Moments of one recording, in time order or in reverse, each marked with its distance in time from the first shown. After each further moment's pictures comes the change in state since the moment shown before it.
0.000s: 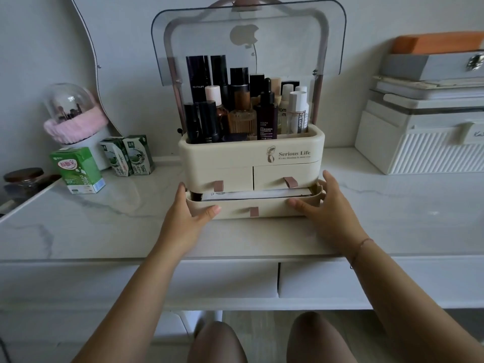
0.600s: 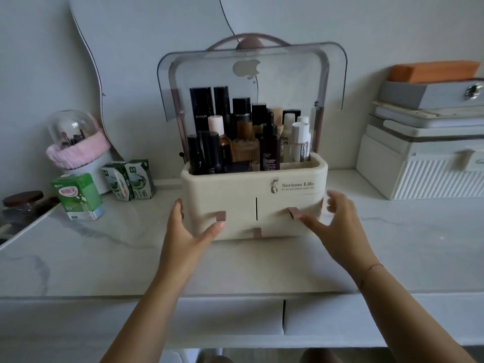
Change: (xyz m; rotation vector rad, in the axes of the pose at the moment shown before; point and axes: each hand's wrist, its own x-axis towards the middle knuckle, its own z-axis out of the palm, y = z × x) left_hand 0.009 0.010 -0.002 -0.103 0.133 0.058; right_hand 0.011 -0.021 -0.009 -0.089 0.156 -0.023
